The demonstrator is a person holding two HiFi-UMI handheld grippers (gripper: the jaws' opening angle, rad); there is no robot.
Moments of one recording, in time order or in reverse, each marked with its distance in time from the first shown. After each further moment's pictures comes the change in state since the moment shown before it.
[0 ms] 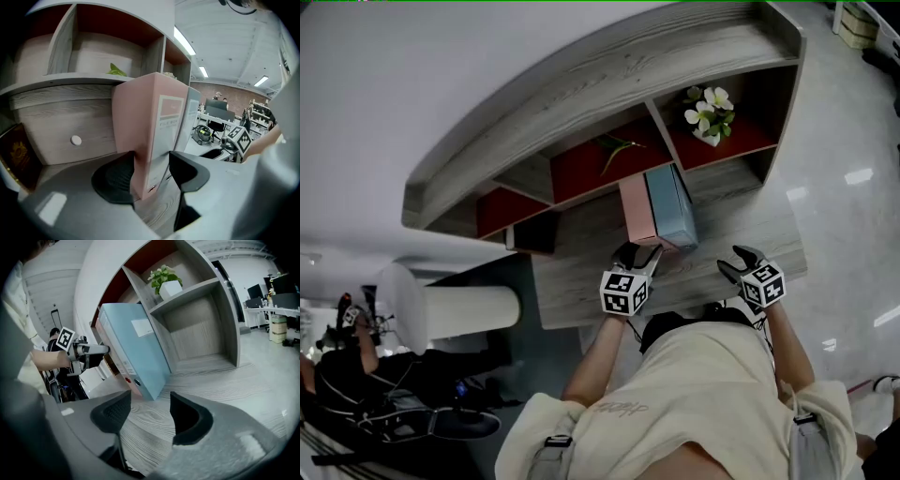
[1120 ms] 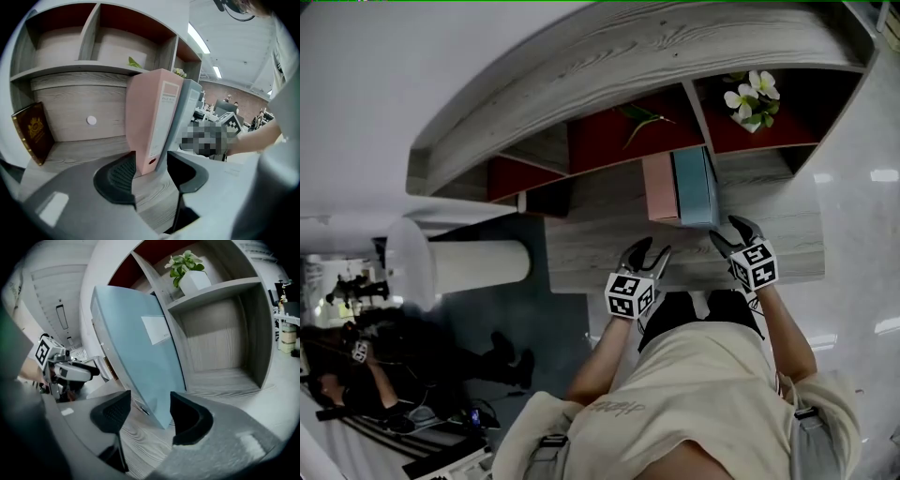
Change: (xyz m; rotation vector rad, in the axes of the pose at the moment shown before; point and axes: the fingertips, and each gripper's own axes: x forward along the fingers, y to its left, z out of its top) left arm -0.035 -0.001 -0.046 -0.138 0.072 0.079; right arm 0.058 0.031 0.058 -0.069 -0.009 0.035
